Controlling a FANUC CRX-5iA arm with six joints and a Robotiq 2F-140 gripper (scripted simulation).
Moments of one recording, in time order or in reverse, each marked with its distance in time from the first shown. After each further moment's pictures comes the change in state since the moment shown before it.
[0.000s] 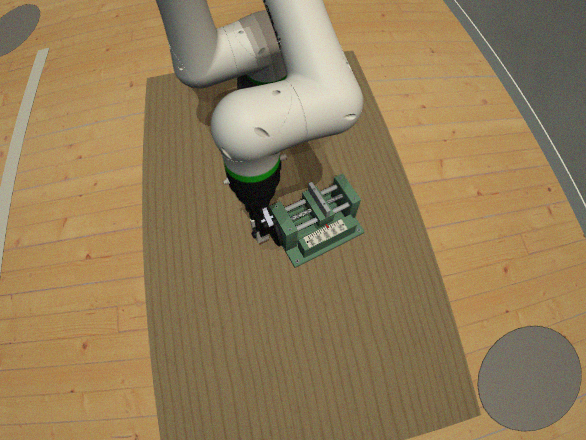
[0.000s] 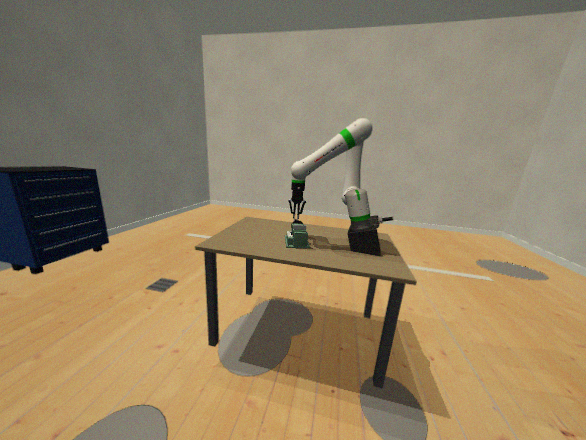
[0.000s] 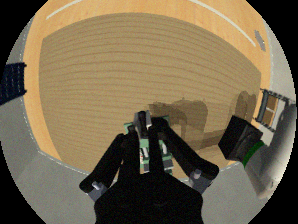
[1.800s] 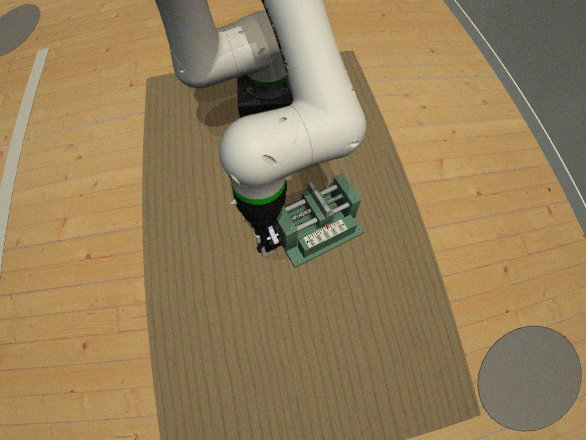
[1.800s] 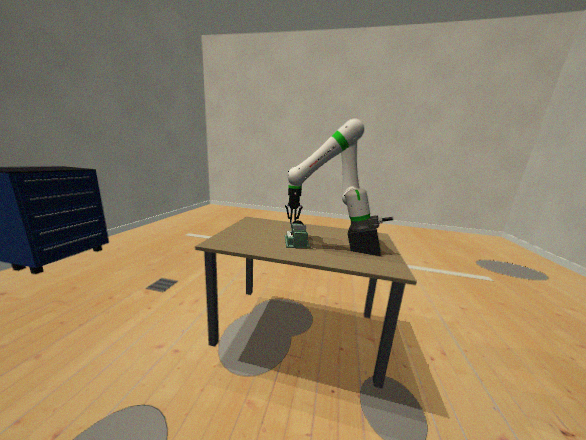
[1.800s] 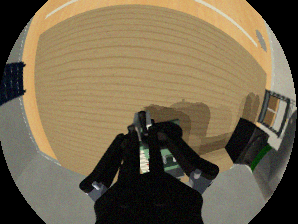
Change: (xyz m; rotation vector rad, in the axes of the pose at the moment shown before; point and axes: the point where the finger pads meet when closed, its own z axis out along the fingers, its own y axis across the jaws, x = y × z) arm 0.000 -0.021 0.039 0.000 0.000 0.000
